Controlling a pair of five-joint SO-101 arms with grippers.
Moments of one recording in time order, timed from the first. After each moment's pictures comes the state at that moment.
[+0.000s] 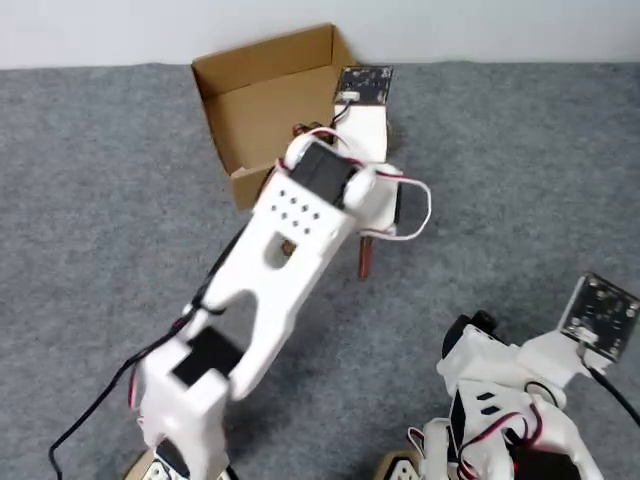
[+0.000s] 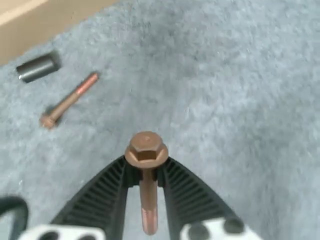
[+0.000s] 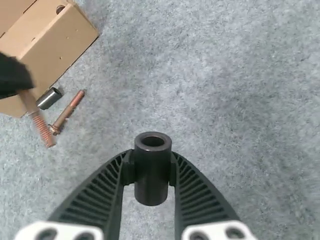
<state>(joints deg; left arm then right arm) 34.0 18.2 -37.8 99.3 37.1 3.8 -84.6 39.9 98.6 -24.7</state>
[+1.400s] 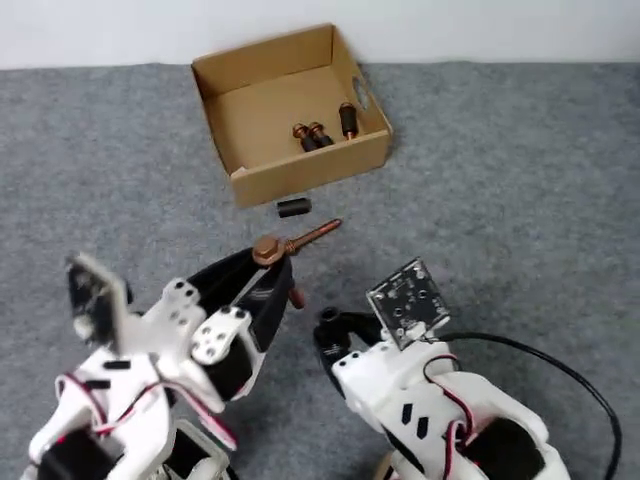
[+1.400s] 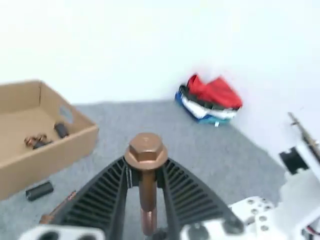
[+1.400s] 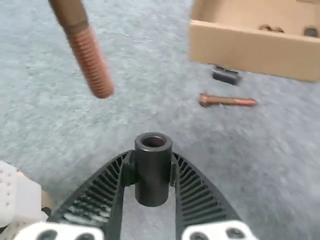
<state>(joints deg) 34.1 -84.4 44.3 61.1 28.3 -45.1 -84.8 51.6 75.5 -6.8</state>
